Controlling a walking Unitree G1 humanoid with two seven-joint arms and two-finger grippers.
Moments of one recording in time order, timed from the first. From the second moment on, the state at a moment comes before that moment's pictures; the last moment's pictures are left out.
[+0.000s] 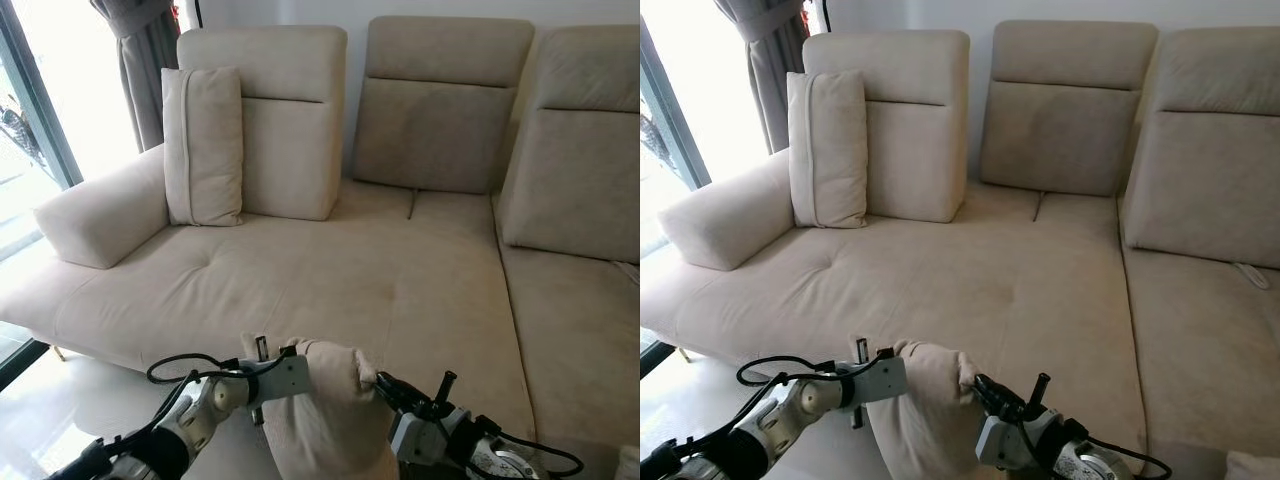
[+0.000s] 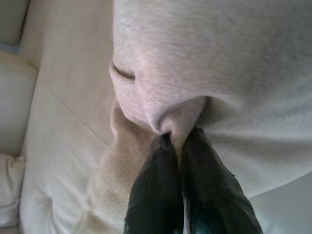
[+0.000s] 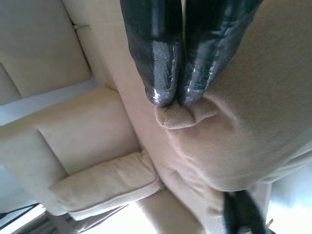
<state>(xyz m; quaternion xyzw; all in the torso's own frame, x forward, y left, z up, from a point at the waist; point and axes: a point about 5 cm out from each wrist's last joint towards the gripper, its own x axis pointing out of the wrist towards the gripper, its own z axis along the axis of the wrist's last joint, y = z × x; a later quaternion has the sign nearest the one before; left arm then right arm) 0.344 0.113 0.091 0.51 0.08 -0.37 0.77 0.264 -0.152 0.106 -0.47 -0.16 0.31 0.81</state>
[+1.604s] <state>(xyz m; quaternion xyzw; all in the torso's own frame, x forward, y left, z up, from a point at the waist) 0.346 0.108 0.113 0.56 0.07 -0.37 0.74 0.265 -0.142 0.123 -0.44 -0.17 0.26 0.84</state>
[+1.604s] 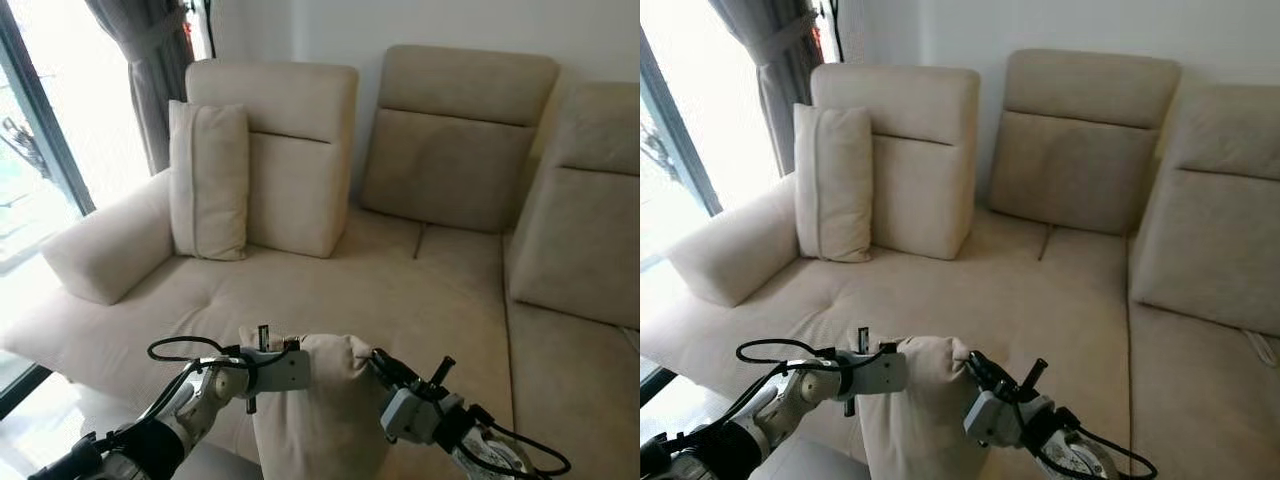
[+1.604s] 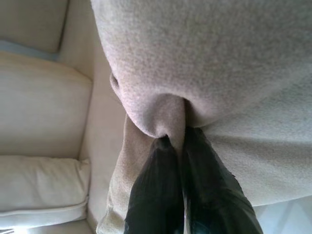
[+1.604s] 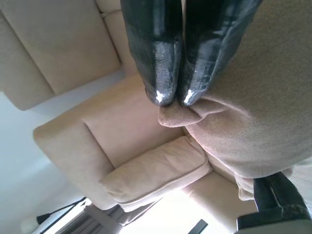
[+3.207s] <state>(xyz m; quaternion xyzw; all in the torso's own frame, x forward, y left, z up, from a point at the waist) 0.346 0.090 0.124 0.52 0.01 -0.38 0.76 0.266 -0.149 0.130 -0.40 -0.16 0.20 0.88</state>
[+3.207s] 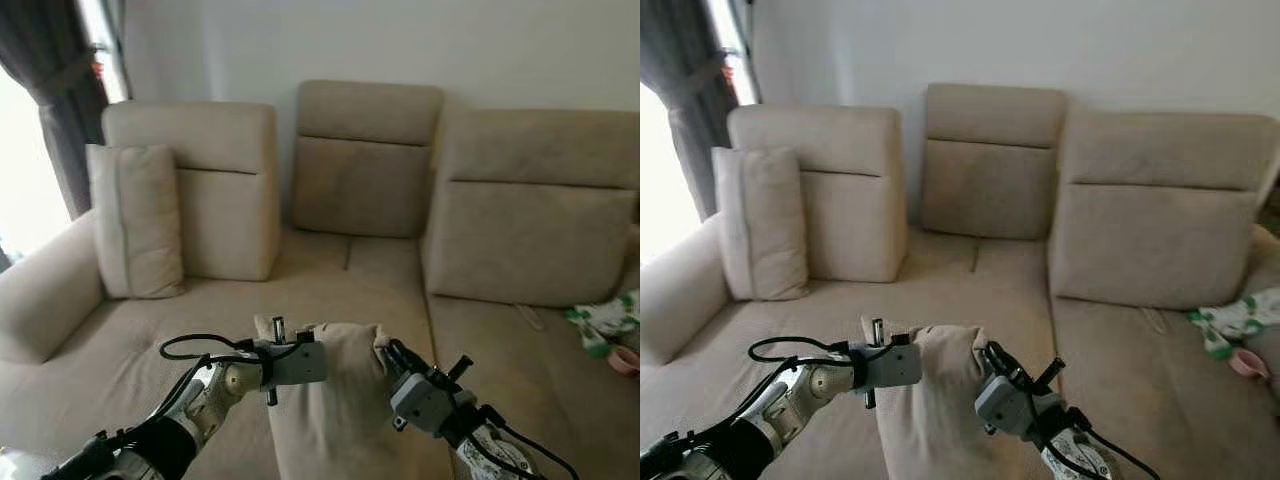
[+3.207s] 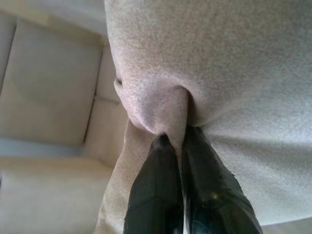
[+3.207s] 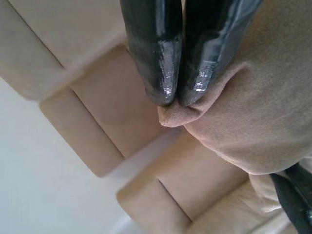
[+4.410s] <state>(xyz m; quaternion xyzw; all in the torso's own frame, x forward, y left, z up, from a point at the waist) 0.342 0.083 0.126 0.52 -0.02 -0.41 0.75 0.275 -0.150 0.152 -0.41 -0.19 0.17 0.88</state>
